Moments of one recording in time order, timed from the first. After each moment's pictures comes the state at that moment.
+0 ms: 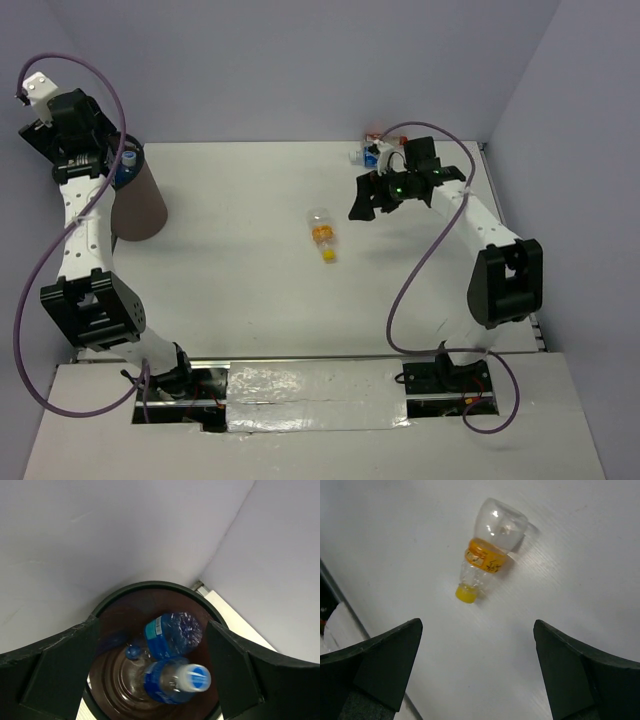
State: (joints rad) left arm 0.32 1.57 1.63 -0.28 -0.53 -0.27; right arm 0.20 1.62 1.37 -0.60 -0.71 -0.18
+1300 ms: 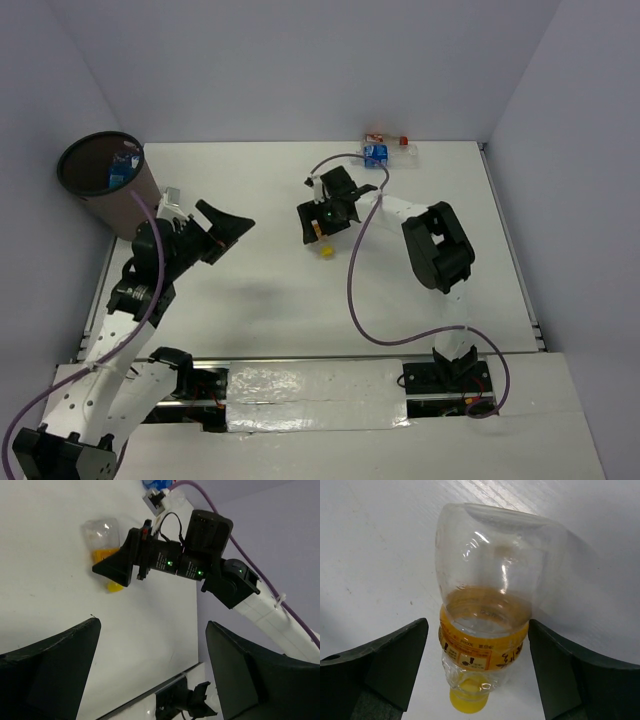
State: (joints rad) left arm -0.20 0.74 0.73 -0.25 0.28 -0.99; right arm 0.54 2.09 1.49 -0.38 -0.30 0.12
